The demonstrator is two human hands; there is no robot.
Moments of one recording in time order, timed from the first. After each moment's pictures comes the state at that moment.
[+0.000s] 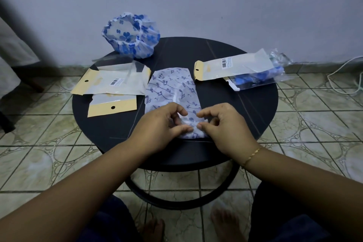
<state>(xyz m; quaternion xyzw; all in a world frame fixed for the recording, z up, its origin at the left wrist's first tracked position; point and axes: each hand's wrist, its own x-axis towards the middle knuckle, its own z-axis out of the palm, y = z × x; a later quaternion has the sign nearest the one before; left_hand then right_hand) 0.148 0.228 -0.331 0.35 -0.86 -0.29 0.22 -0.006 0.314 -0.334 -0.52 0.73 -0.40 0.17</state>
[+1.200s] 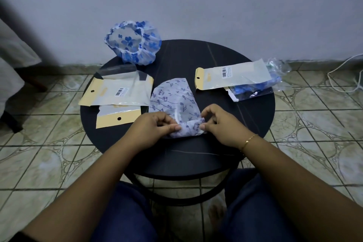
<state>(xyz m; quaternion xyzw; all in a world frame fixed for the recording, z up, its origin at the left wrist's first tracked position) 0.161 0.194 -0.313 0.41 -0.77 -0.47 0.16 -0.035 0.284 -0.316 -0.53 0.74 -0.27 0.31</state>
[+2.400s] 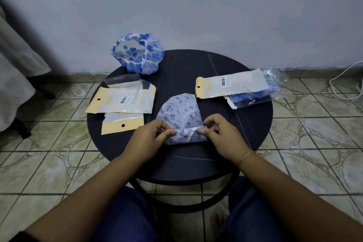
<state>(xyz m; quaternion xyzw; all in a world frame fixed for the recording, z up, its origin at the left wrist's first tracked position) 0.168 0.202 -0.323 0.44 -0.81 -0.31 0.21 -0.029 0.298 -0.325 -0.51 0.72 -0.38 0.25</state>
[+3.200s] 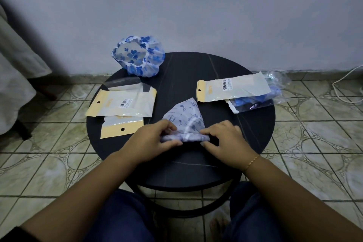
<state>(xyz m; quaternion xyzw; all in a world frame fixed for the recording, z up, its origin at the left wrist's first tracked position) 0.167 0.186 -0.318 0.35 -0.89 -0.27 0.16 -0.038 0.298 -0.322 -0.65 0.73 -0.19 0.11</state>
